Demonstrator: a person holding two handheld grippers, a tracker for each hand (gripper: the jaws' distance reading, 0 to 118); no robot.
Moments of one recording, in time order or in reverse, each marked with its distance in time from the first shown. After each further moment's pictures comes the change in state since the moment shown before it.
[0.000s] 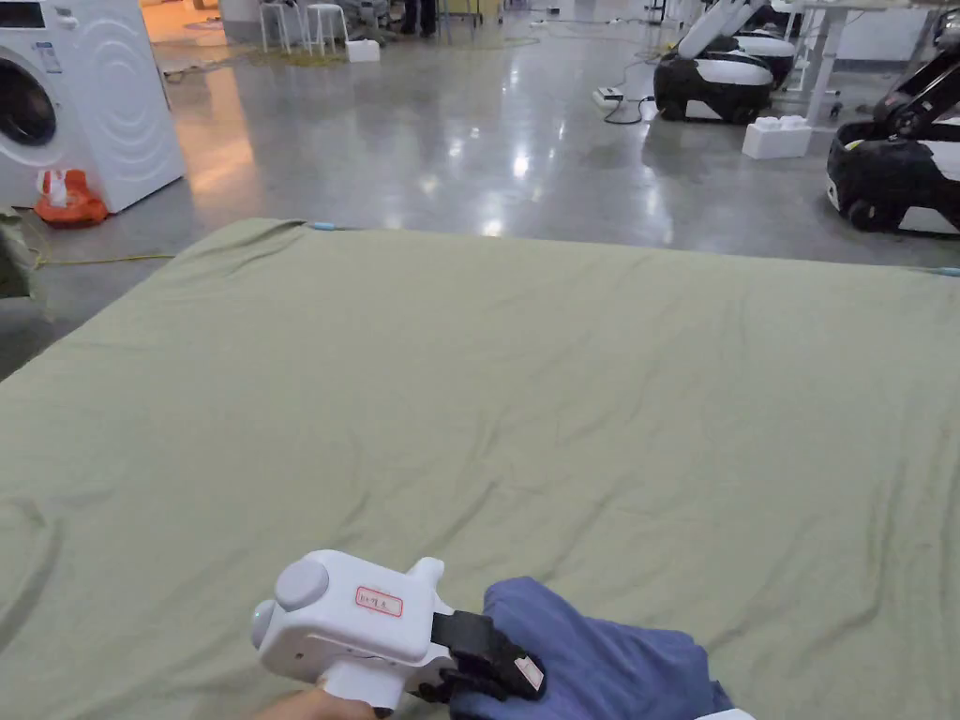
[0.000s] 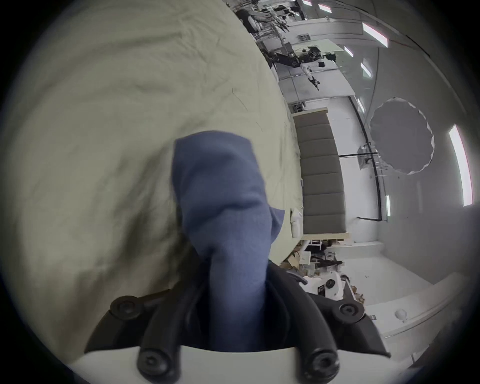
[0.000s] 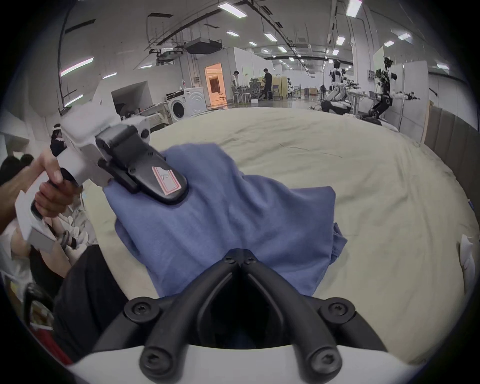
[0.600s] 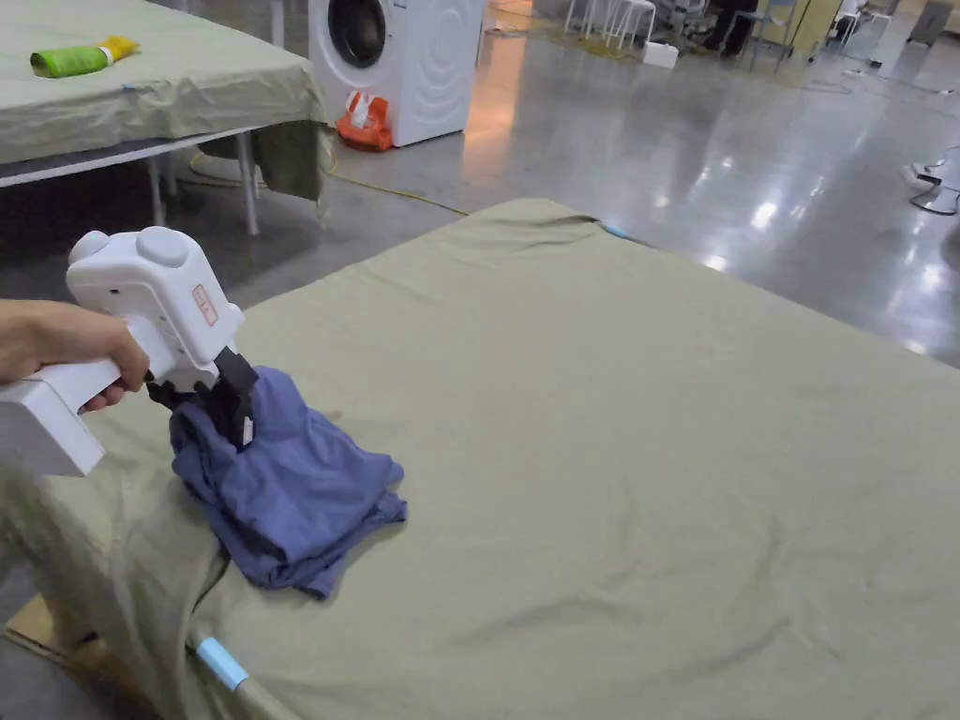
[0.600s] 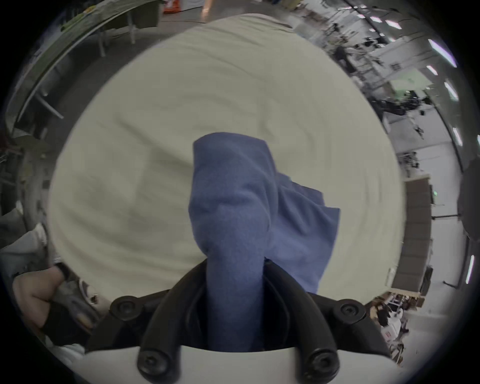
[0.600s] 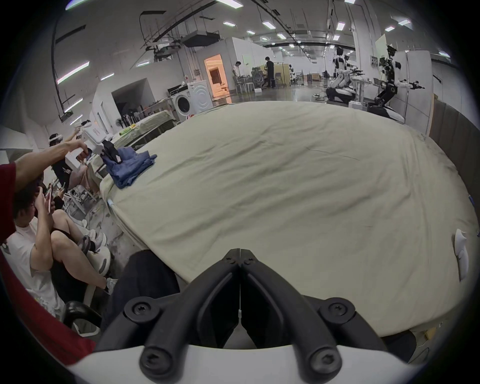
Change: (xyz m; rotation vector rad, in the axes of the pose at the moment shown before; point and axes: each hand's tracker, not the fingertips) left arm -0.188 0.080 0.461 0.154 0.750 0.239; right arm -0.089 0.036 0.031 -0.068 0.030 -0.029
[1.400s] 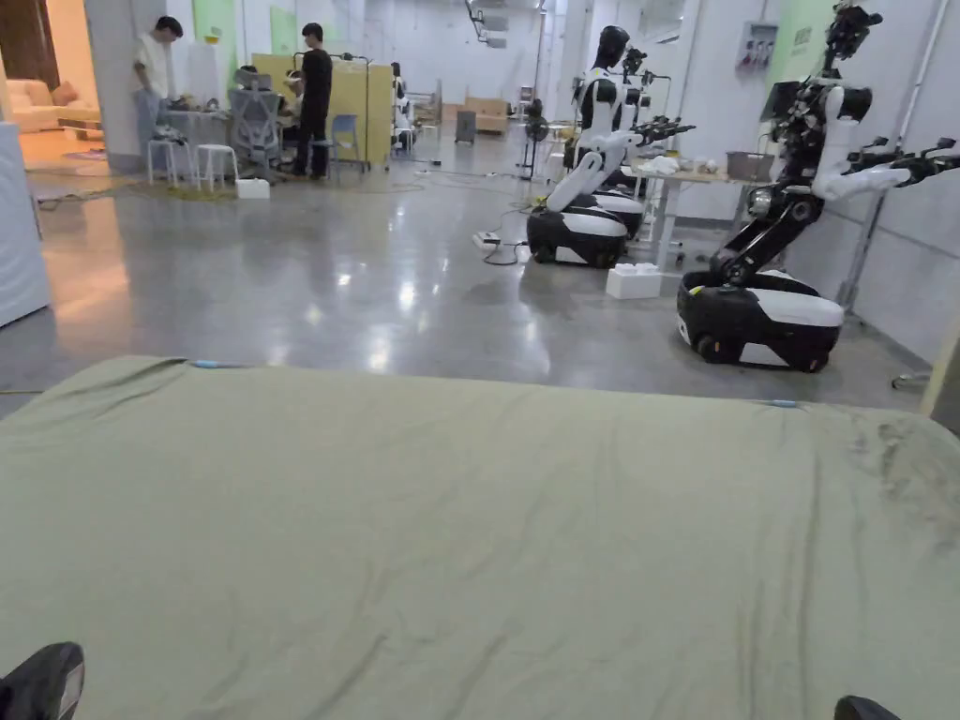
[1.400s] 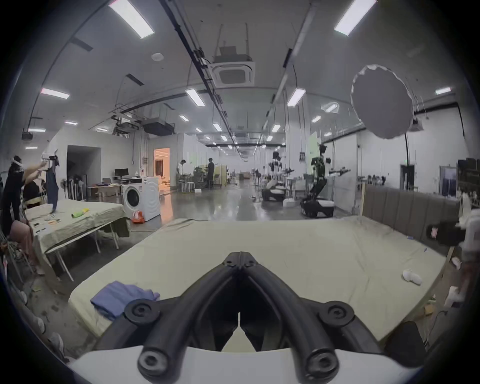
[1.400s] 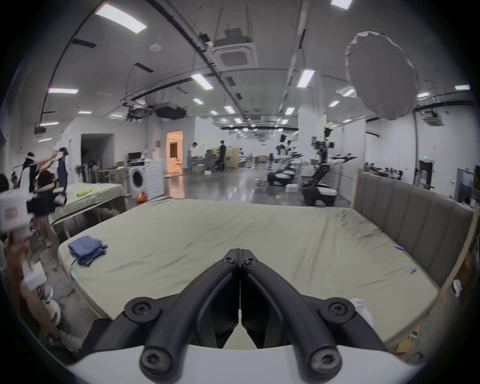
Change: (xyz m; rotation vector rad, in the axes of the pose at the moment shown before) left arm 0.383 -0.402 0.036 1.301 0.010 -0.482; right arm 0.075 0.049 0.206 0.557 -0.434 0.032
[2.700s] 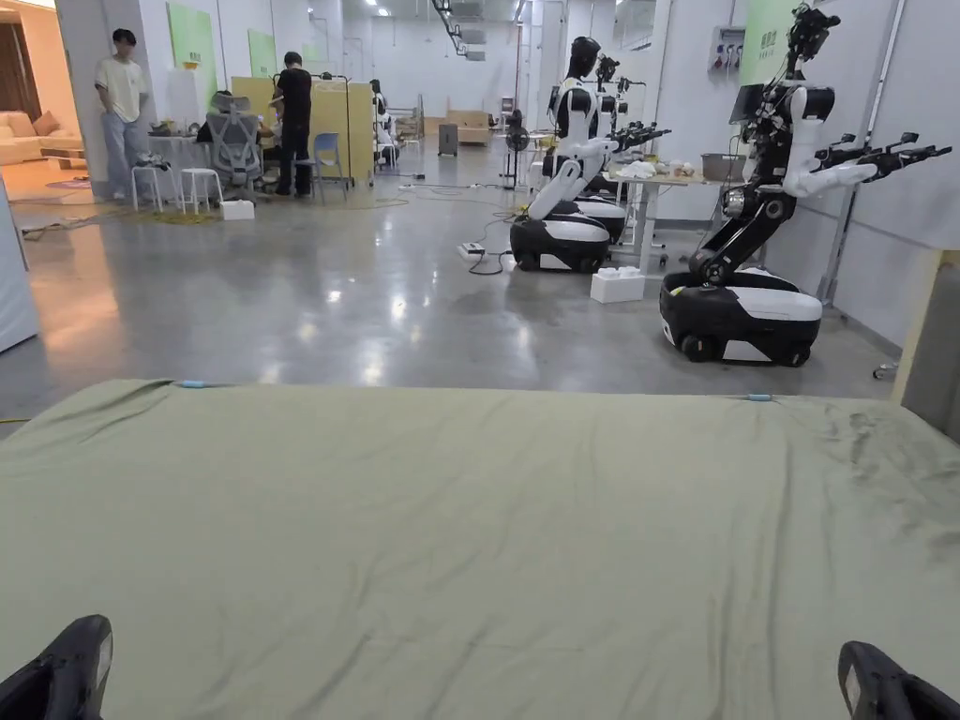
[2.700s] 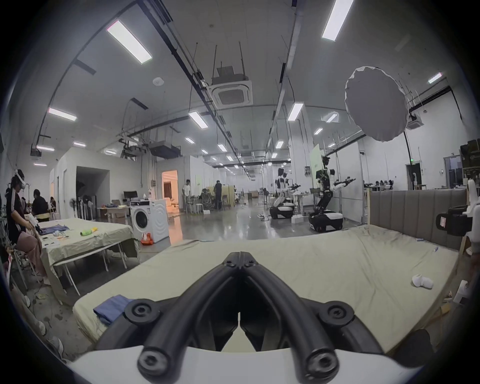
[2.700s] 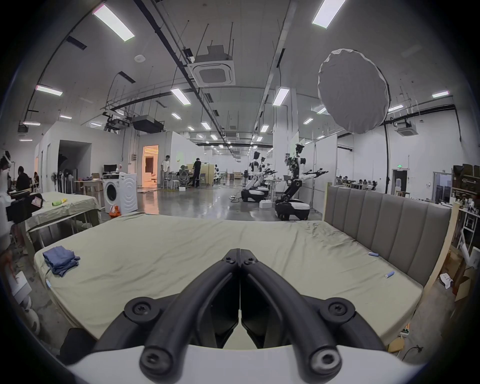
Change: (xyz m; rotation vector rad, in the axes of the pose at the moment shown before) left arm 0.024 0.008 0.007 0.156 0.016 -0.046; right arm 0.009 -0.007 0.004 0.130 -0.139 0.006
